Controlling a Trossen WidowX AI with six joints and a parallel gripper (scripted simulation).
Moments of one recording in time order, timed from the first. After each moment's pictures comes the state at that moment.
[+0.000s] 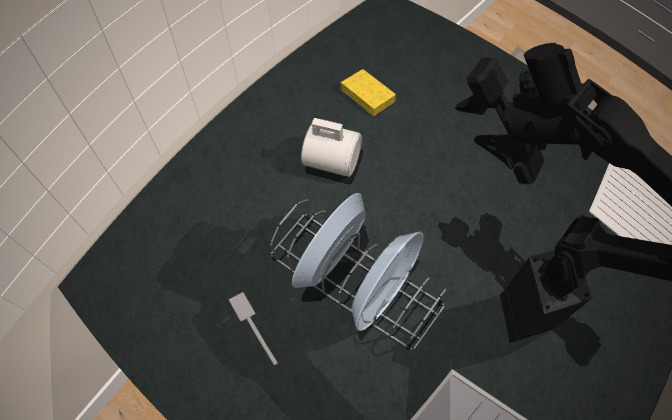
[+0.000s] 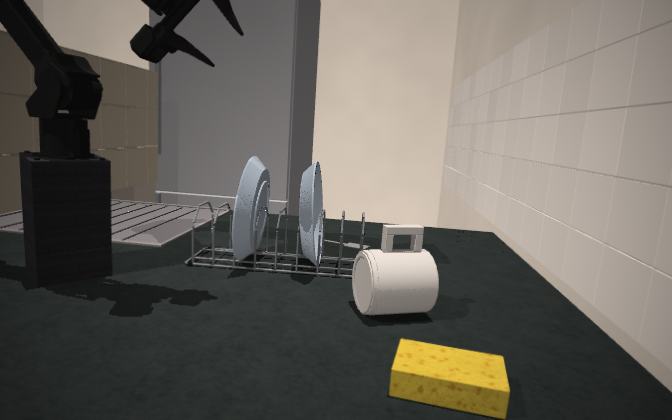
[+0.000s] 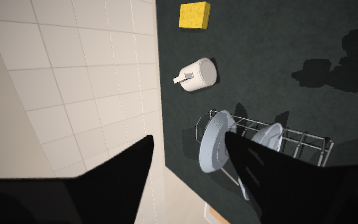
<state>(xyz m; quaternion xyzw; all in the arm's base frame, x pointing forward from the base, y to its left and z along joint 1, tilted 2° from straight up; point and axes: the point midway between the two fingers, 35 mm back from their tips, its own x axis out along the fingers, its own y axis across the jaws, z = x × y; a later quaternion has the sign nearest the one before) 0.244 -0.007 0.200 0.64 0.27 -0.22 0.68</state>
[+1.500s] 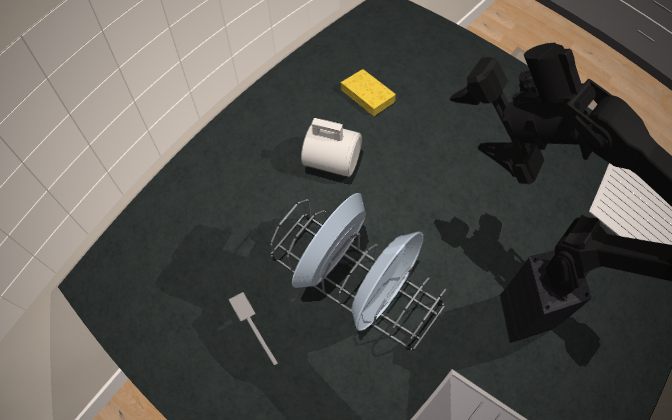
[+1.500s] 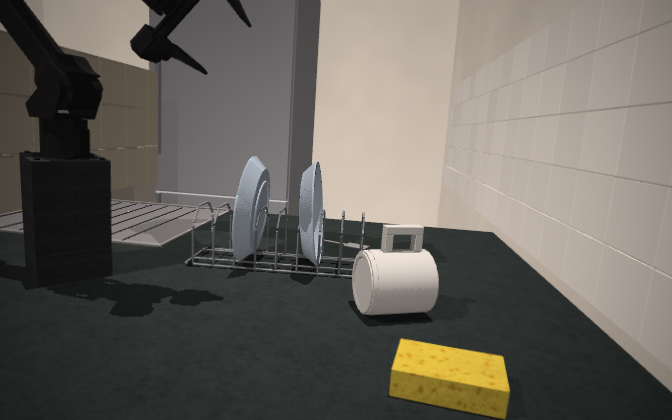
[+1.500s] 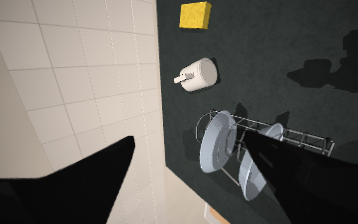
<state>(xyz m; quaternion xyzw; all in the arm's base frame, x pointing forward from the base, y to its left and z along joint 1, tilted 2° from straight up) 0.244 -0.007 0.201 0.64 0.27 -0.22 0.68</state>
